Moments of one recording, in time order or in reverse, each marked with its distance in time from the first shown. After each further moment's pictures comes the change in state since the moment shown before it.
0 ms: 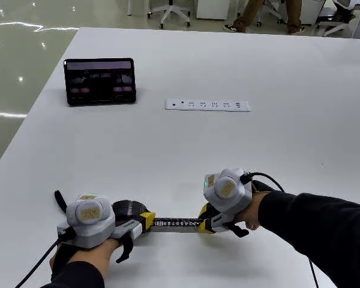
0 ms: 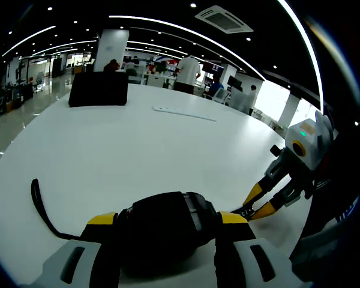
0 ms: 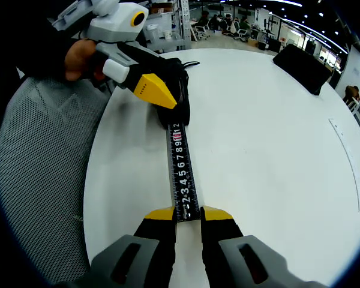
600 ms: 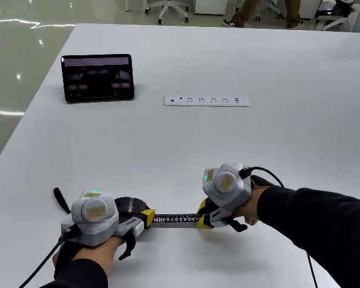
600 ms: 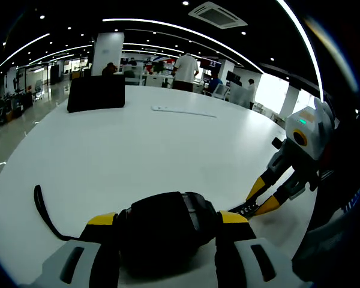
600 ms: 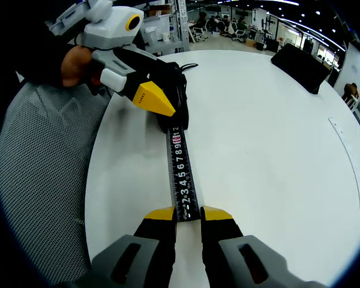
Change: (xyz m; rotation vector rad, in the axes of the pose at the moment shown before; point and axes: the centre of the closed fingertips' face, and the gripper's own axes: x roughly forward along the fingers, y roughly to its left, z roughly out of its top) left arm 0.002 -0.003 -0.001 0.065 0.006 0.033; right arm 0.000 0.001 0.002 0.019 -0.018 0.001
